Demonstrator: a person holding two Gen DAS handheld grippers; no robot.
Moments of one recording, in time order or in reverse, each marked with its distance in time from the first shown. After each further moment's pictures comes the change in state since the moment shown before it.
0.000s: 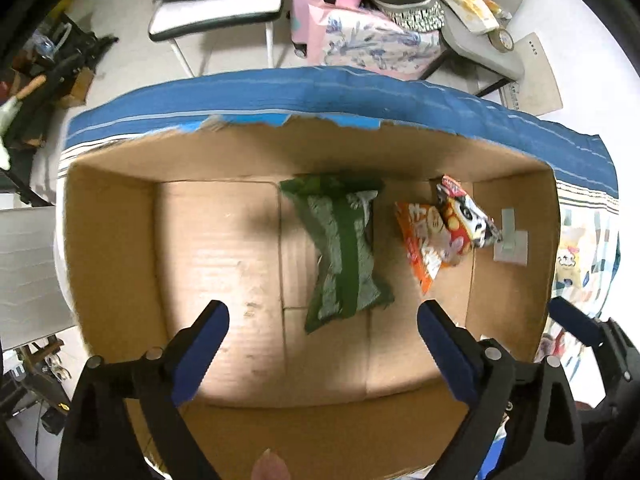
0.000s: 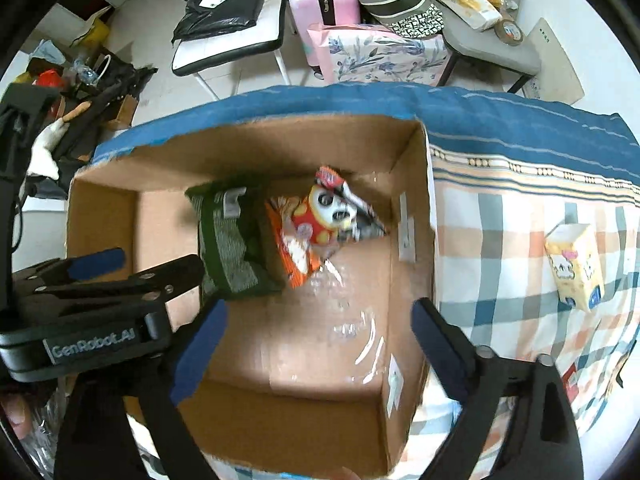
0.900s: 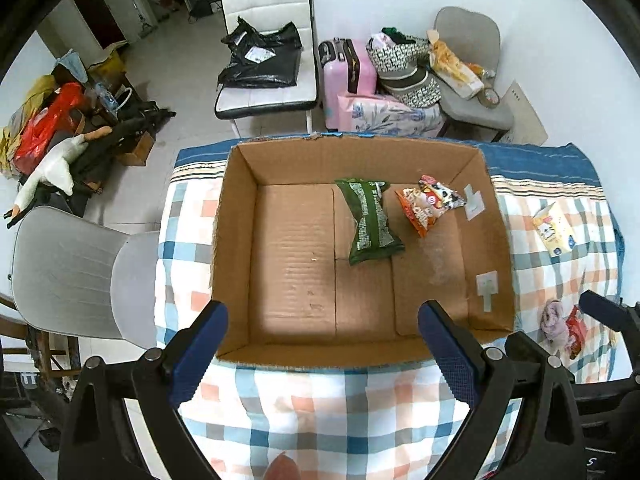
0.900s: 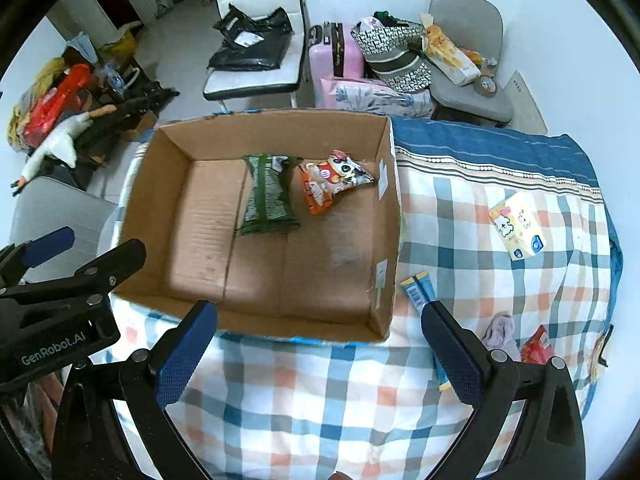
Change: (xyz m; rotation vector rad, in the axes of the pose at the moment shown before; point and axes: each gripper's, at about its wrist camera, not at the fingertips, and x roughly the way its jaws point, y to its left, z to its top) left arm -0.116 -0.001 -0.159 0.014 -0.365 0.137; right arm -0.110 0.020 -0.143 -0.090 -0.228 -0.036
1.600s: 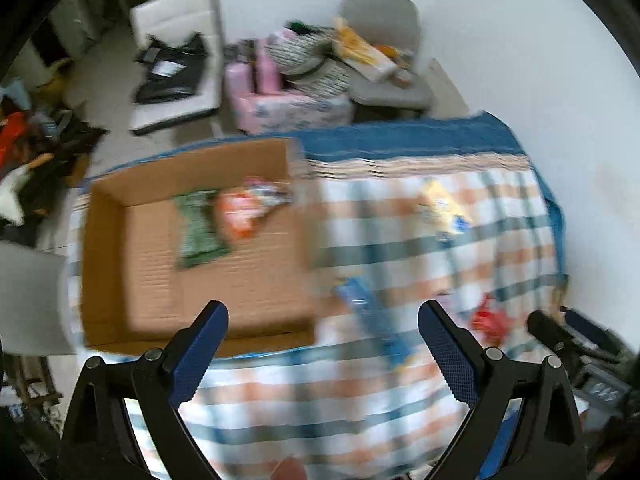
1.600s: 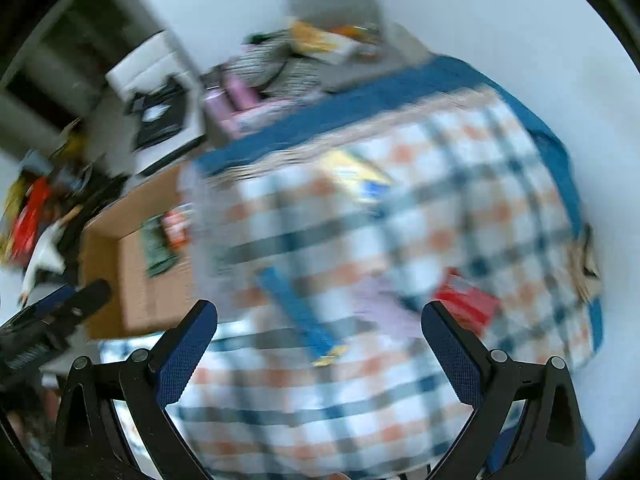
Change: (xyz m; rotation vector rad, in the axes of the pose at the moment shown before) left arm -0.007 -0.213 0.015 0.123 0.059 -0.198; right arm -0.046 -0.264 -0.070 0.407 -0.050 -0.003
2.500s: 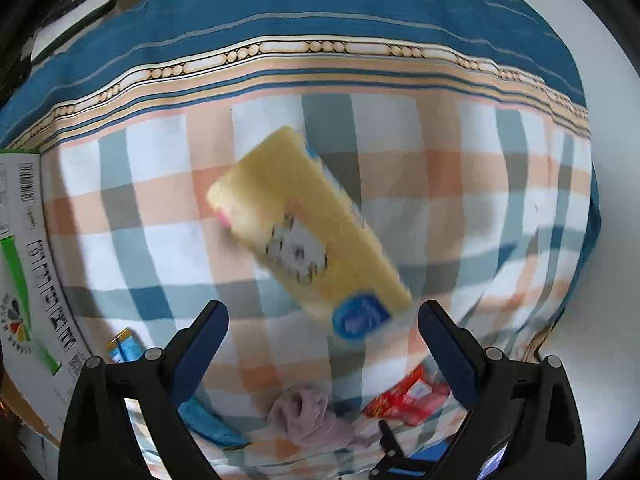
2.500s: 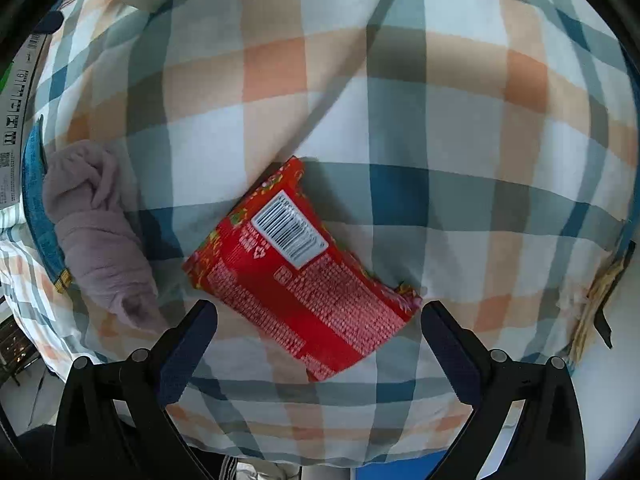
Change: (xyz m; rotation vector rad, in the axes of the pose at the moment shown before) left arm 0.271 -0.154 0.103 -0.123 0.480 -0.053; right arm 0.240 -0.184 -0.014 -0.269 0.551 -0.125
